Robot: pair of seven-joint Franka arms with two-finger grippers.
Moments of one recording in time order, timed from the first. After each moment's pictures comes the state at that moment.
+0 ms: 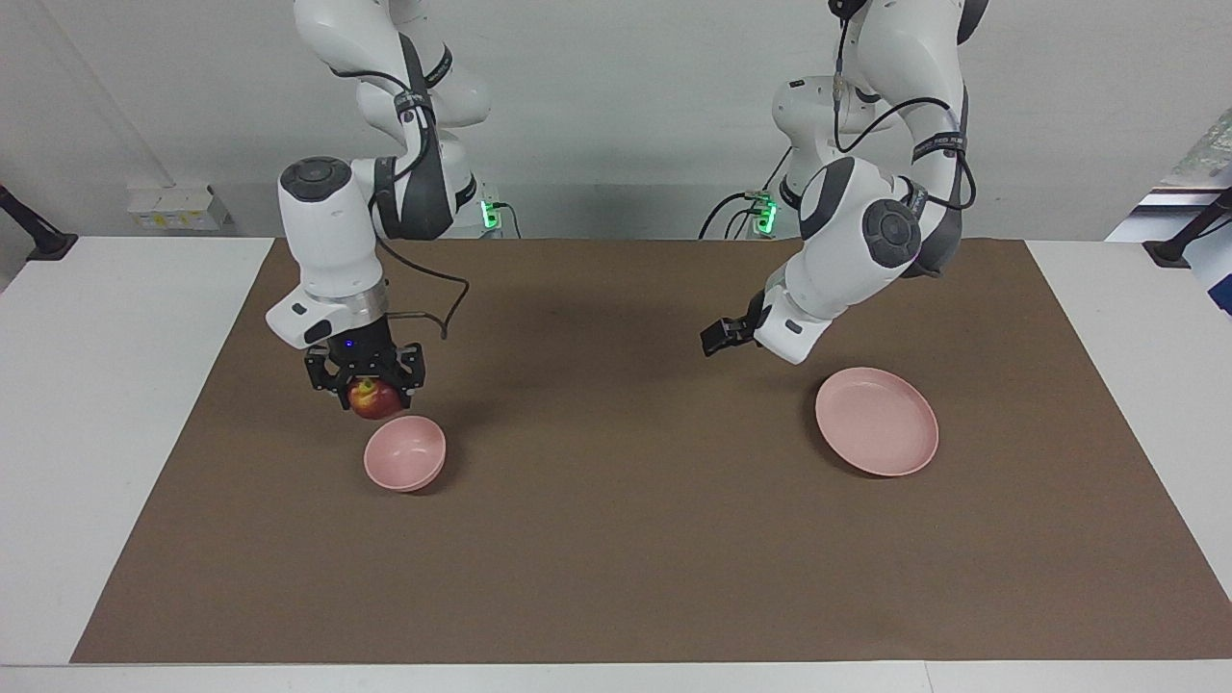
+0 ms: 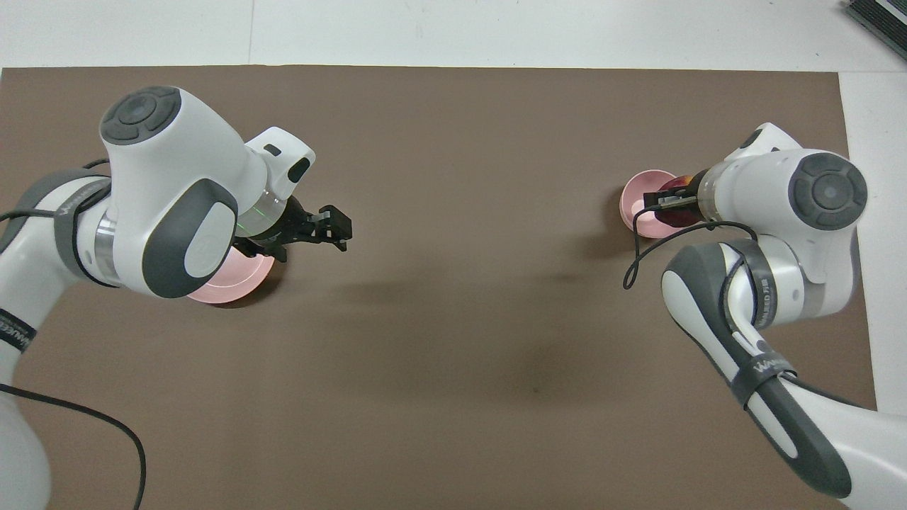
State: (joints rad) left arm 0.06 0.28 -0.43 -1.71 -0.09 1.86 -0.37; right arm 0.10 0.23 -0.02 -1.96 -0.15 2.44 0.07
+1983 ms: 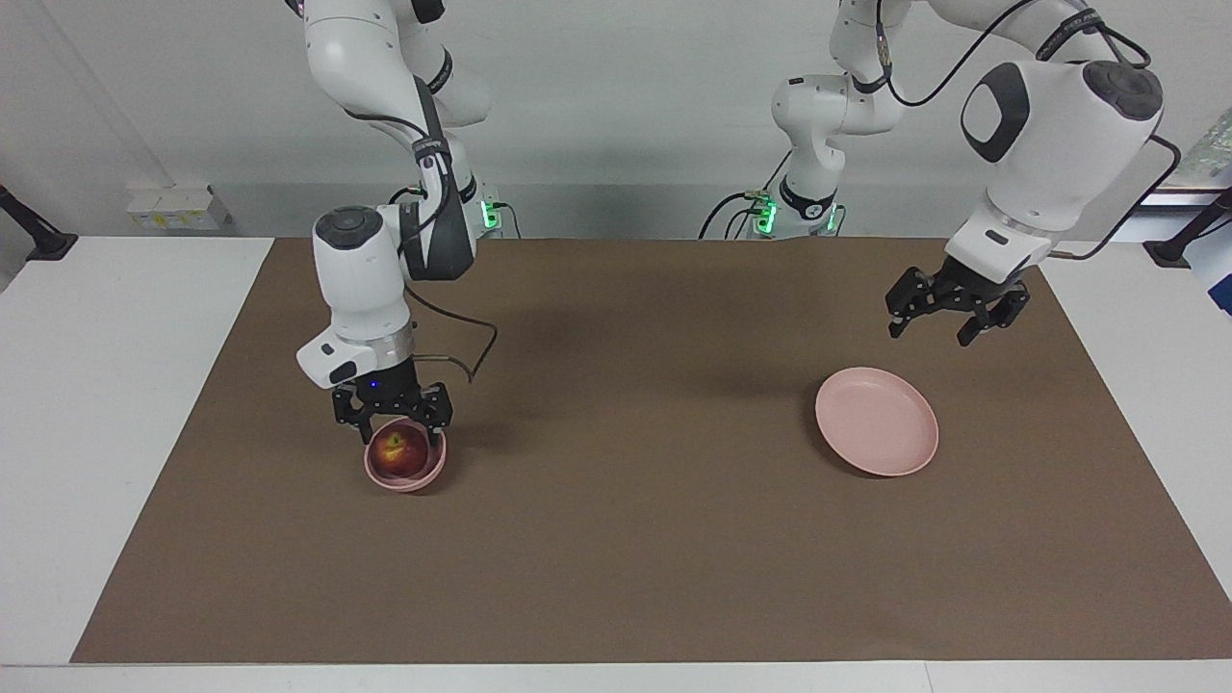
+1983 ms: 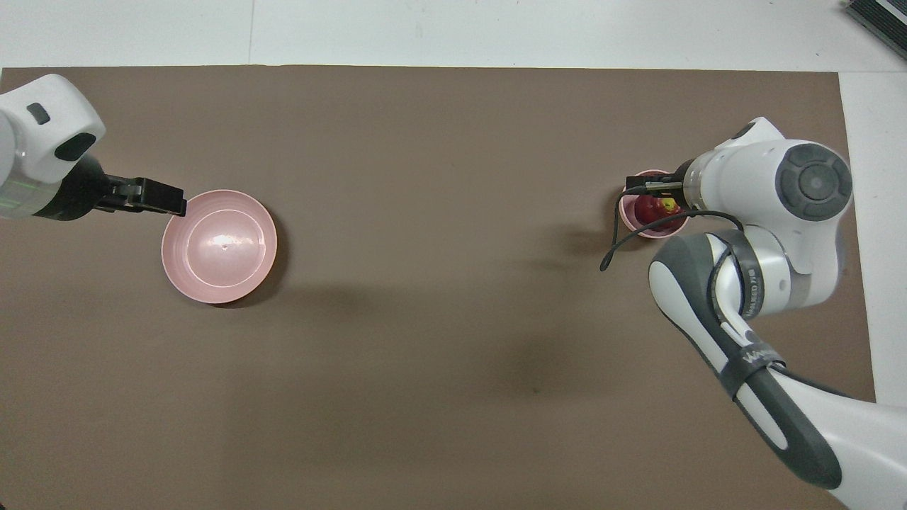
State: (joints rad) left arm -0.10 0.04 0.00 -1.68 -0.09 1.78 0.05; right arm 0.10 0.23 -0.01 -1.91 -0.09 2.41 0.21
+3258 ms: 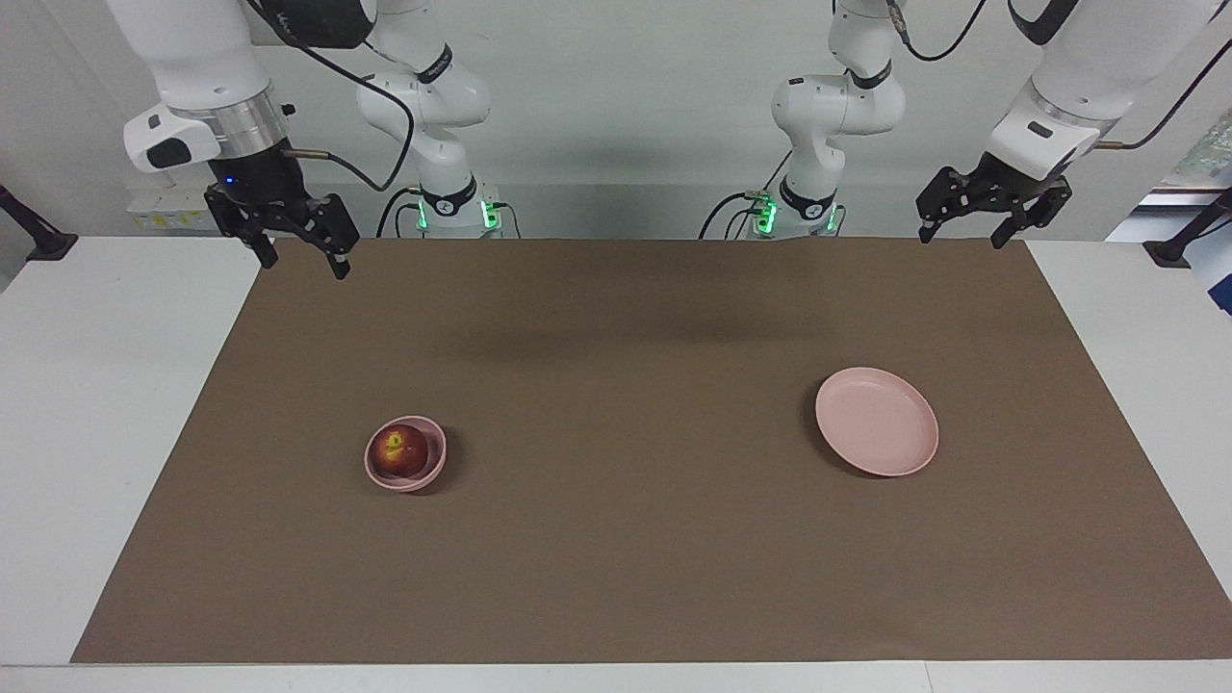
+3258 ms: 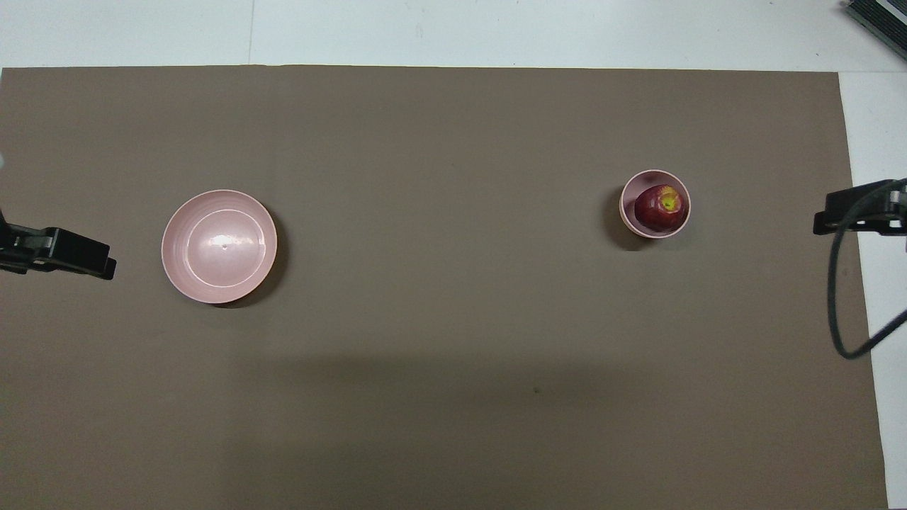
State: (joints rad) left arm -0.10 -0.02 0.02 -1.52 -0.03 1.40 0.05; right arm 0.07 -0.03 -0.07 -1.42 0.00 1.44 0.21
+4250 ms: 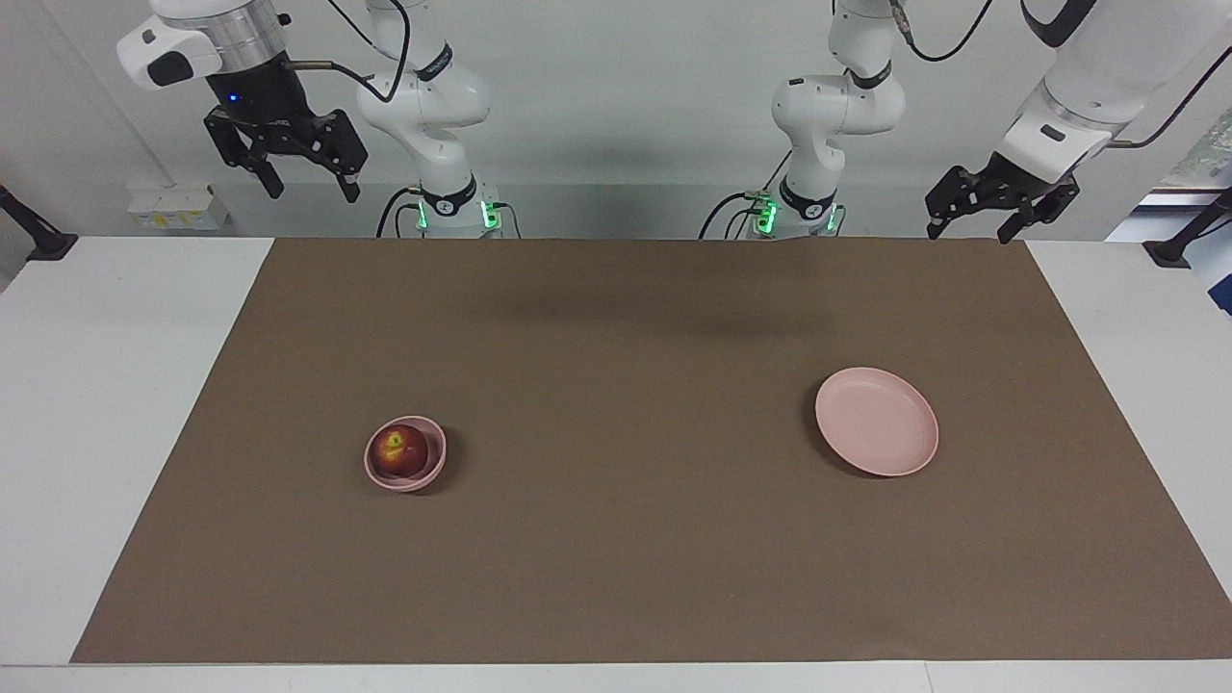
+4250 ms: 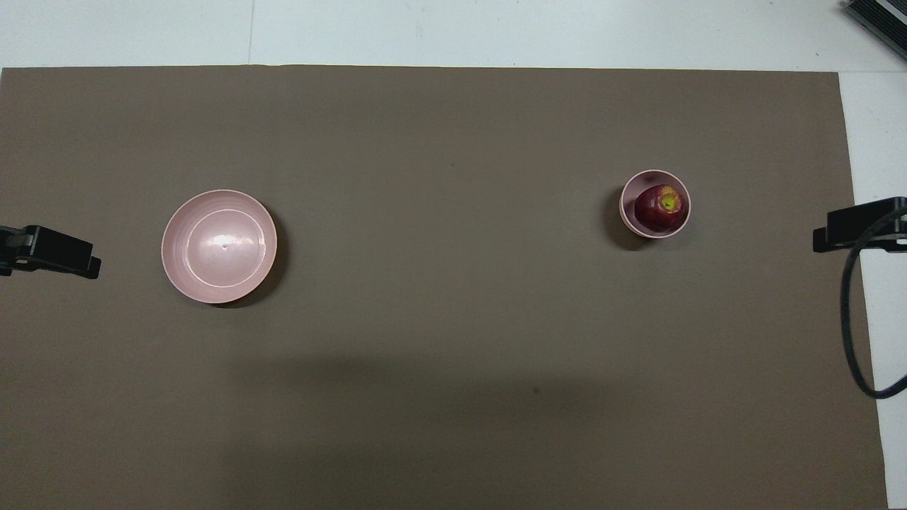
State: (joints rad) left arm -0.08 -0.02 0.03 -1.52 -0.03 1.40 0.05; right arm 0.08 -0.03 -0.06 -1.39 0.03 1.38 0.15
